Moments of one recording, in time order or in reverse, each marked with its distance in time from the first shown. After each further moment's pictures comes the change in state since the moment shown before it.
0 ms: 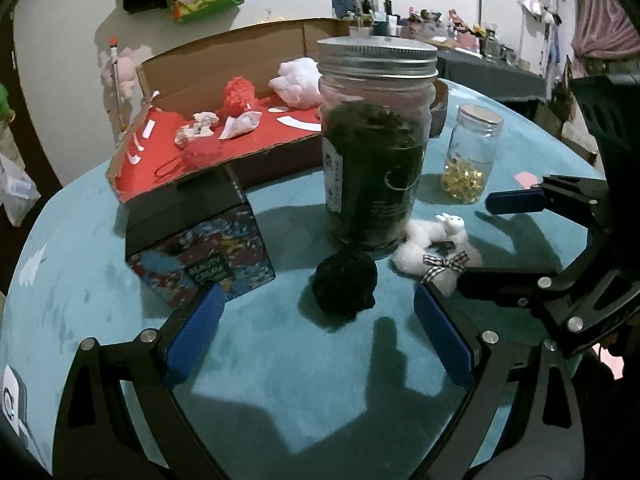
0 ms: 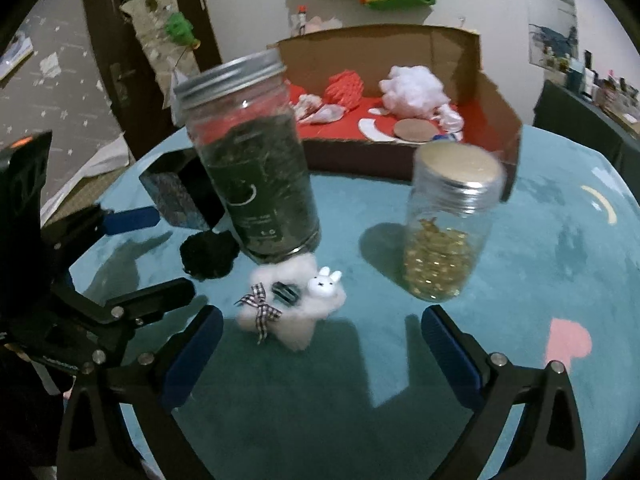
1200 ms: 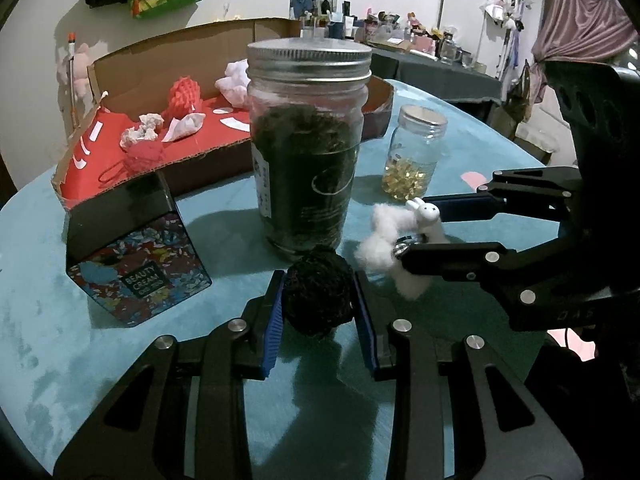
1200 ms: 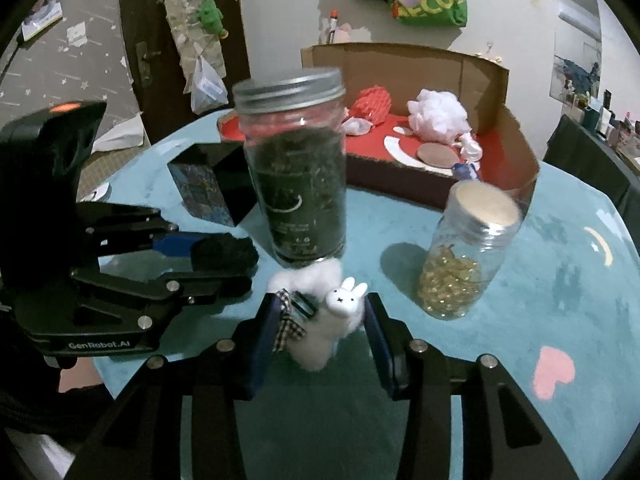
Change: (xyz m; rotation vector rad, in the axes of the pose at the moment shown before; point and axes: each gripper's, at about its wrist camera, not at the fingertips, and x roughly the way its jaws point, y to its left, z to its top) left arm -0.002 -0.006 0.000 0.016 -0.003 -0.194; right arm -0.017 0.020 0.005 -0.111 -0.023 -0.010
